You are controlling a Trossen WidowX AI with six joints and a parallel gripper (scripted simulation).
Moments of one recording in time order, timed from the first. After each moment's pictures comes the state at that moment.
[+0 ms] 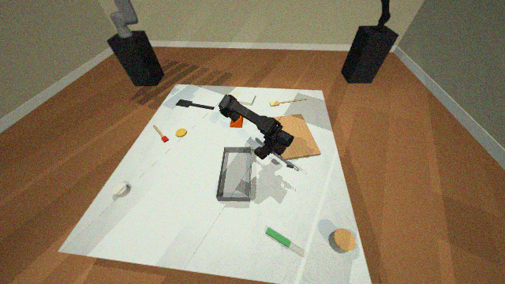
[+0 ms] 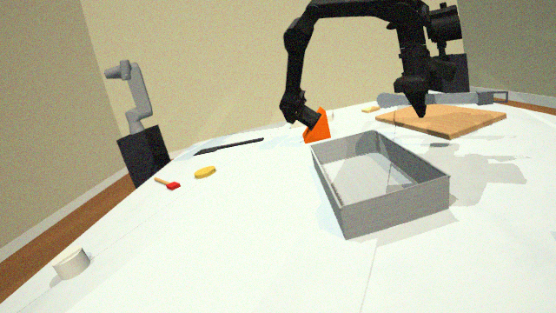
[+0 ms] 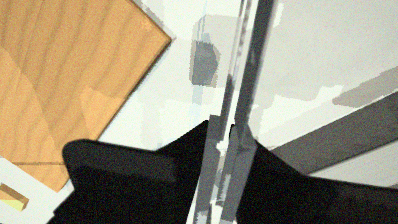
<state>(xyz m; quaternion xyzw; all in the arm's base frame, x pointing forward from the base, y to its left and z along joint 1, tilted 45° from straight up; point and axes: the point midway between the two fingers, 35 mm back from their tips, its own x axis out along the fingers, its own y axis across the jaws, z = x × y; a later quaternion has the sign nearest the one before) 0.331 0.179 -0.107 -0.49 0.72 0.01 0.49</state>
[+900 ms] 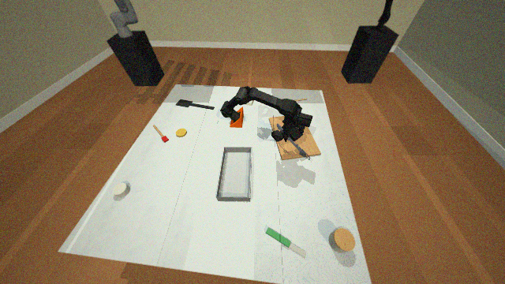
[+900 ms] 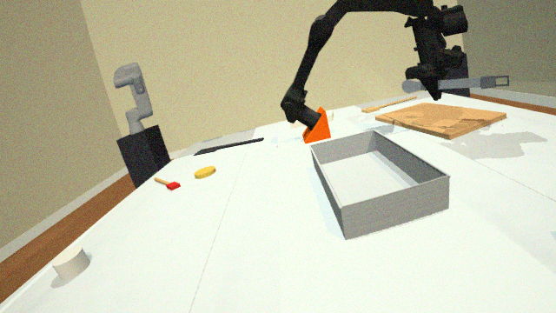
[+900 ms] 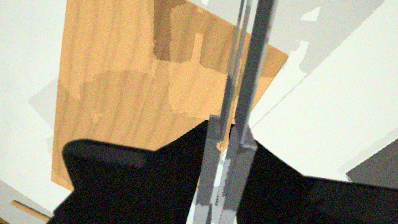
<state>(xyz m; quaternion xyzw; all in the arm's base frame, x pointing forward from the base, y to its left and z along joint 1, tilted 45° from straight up) 0.245 0.266 -0.169 -0.40 0.70 -0.07 0.58</state>
